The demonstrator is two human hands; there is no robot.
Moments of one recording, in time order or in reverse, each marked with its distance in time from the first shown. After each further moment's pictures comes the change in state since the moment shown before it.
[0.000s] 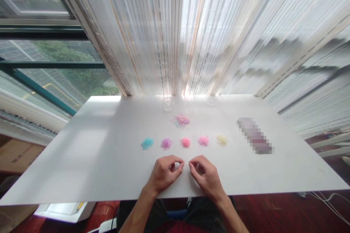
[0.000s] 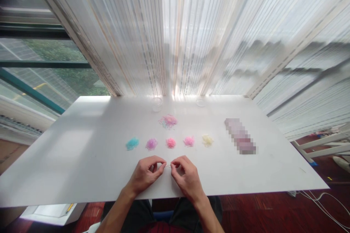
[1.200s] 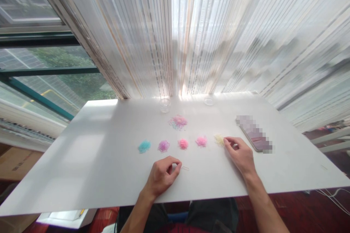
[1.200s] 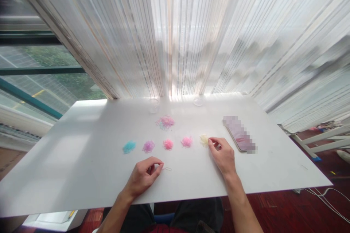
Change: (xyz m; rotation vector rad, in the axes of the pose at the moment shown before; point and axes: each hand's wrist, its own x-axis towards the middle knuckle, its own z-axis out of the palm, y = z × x) left_hand 0.000 -0.005 0.002 0.054 -0.006 0.035; right_hand 0.037 0.084 -0.104 -0.279 0.363 0.291
